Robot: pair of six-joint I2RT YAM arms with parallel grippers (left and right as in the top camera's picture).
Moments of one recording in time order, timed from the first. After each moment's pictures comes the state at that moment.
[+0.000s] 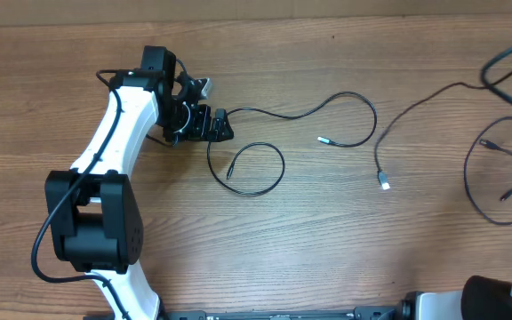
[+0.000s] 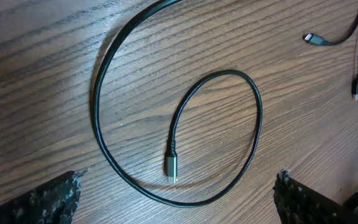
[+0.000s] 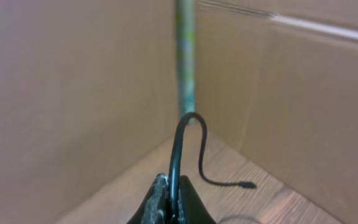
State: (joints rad) left arm -0.09 1.96 1.55 -1.01 0.49 0.05; right arm -0.21 1.58 2.10 -0.86 0.52 0.27
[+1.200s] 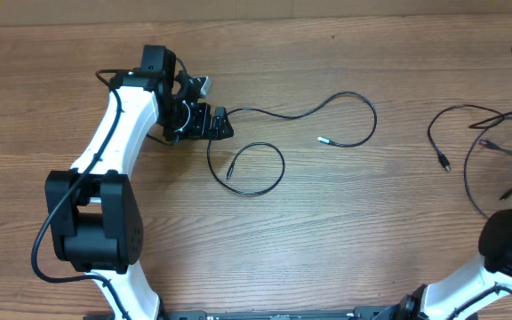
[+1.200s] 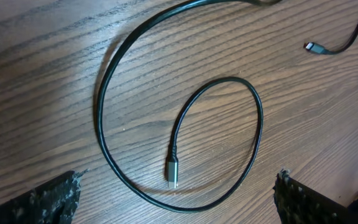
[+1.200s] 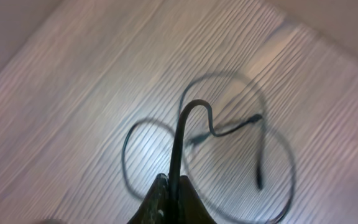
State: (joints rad) left arm -0.09 1.96 1.55 -0.99 0.48 0.03; right arm -0.45 1.91 2.11 -1.28 0.18 0.43
